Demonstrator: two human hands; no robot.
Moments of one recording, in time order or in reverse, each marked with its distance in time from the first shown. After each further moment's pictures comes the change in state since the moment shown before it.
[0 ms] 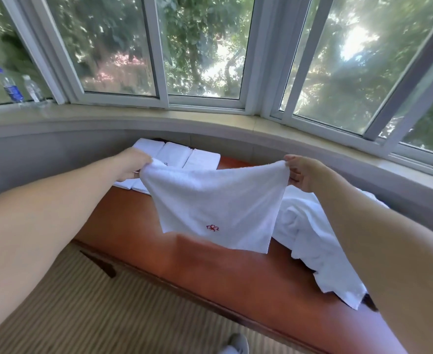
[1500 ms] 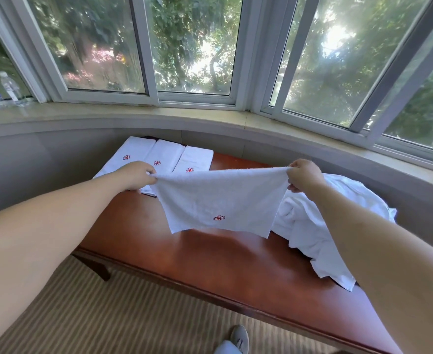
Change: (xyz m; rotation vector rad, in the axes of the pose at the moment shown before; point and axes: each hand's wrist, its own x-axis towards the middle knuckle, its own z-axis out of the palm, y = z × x) left_hand -0.010 -0.034 -0.006 0.813 -0.123 0.279; right_hand -0.033 0.038 -0.001 -0.741 0.300 -0.310
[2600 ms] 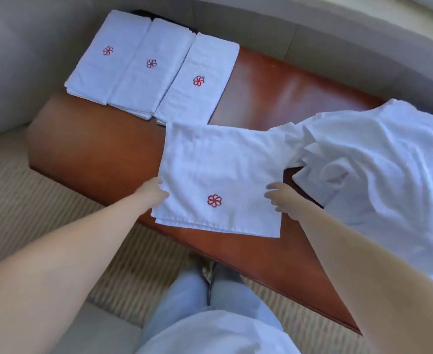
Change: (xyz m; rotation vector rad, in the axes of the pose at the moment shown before) left_hand 0.091 -0.046 0.263 -0.264 -0.350 -0.589; right_hand 0.079 0.161 0.234 -0.043 -0.802 0.472
